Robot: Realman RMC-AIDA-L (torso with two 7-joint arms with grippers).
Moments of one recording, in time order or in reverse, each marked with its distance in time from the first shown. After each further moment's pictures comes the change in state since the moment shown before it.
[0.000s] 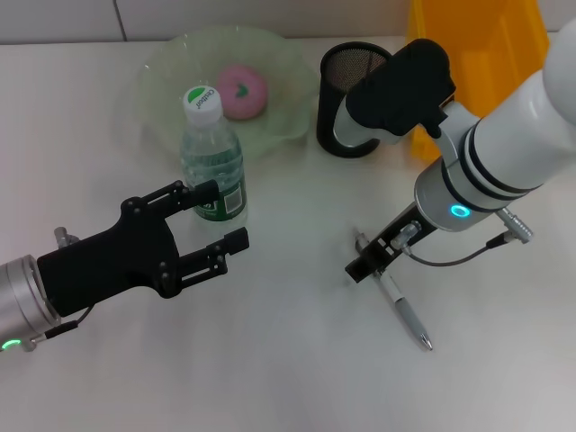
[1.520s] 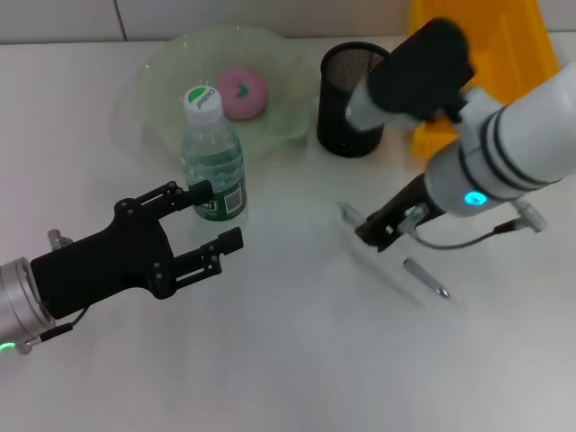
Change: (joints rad) left arm 0.011 0.003 -0.009 0.000 -0.002 0.006 0.001; right arm -0.084 -0.001 0.036 -0.130 -0.004 0.022 -0.066
